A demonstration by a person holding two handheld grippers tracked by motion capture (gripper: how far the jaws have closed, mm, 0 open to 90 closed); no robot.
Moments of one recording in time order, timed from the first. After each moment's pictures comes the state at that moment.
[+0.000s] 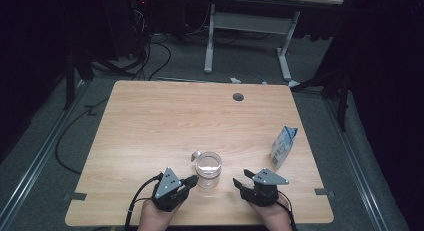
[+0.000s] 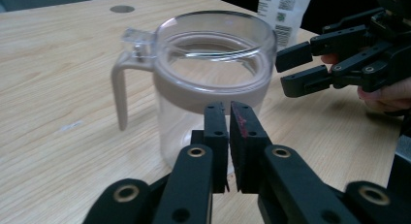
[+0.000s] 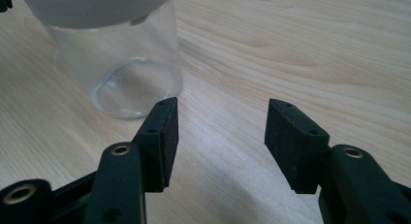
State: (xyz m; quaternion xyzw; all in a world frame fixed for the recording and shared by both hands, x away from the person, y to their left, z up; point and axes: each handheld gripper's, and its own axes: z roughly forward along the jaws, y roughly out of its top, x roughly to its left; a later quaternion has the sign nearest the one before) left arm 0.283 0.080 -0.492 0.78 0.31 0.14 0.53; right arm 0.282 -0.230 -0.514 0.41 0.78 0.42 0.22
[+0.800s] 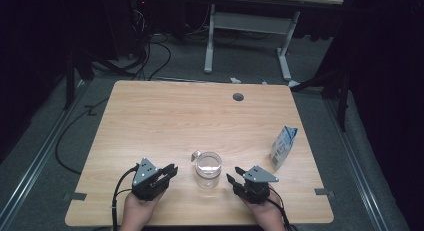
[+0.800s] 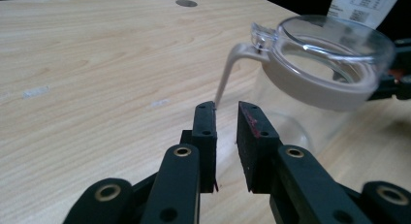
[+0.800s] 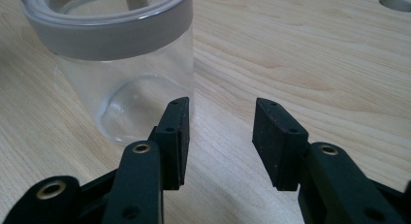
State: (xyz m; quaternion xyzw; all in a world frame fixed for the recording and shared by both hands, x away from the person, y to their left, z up) left arm 0.311 0.124 -0.493 0.75 0.38 0.16 0.52; right arm 0.291 -0.206 -0.511 0.40 0.78 0.42 0.23
